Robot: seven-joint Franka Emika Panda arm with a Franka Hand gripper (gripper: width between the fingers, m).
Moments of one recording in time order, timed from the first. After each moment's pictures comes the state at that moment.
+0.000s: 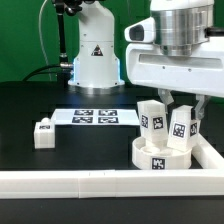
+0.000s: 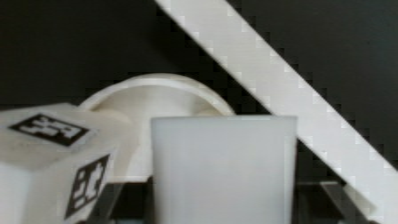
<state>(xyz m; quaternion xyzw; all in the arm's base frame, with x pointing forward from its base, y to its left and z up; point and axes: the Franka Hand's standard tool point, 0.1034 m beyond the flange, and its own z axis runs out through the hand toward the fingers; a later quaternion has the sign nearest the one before) 0.583 0.107 0.081 -0.88 0.47 0.05 0.07</state>
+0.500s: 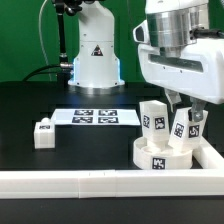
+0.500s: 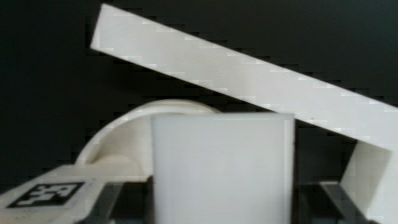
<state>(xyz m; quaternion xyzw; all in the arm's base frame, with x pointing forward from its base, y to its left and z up) 0.583 0.110 0.081 -0.79 0.60 0.06 0.07</state>
